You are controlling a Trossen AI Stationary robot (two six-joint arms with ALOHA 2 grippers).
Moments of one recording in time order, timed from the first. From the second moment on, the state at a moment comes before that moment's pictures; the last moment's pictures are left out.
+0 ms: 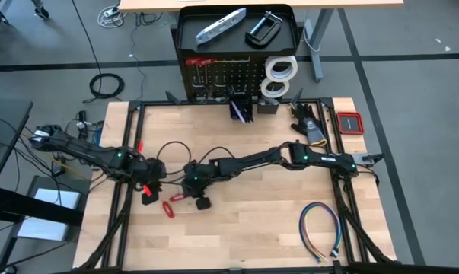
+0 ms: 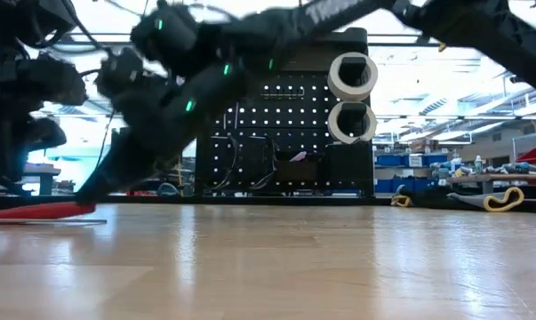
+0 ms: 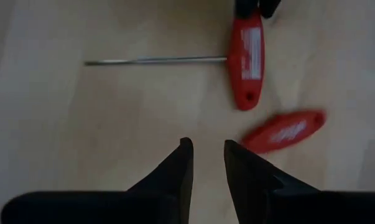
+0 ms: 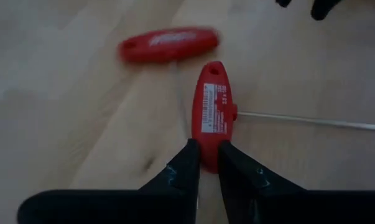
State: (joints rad) left arm -0.28 0.77 0.42 -0.77 0.06 -0.55; right arm 0.07 2.54 2.06 -0.27 -0.25 -0.19
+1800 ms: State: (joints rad) left arm -0.30 1.43 0.59 -0.37 -0.11 -0.09; right arm 0.40 2.26 2.06 -0.91 0.24 -0.13
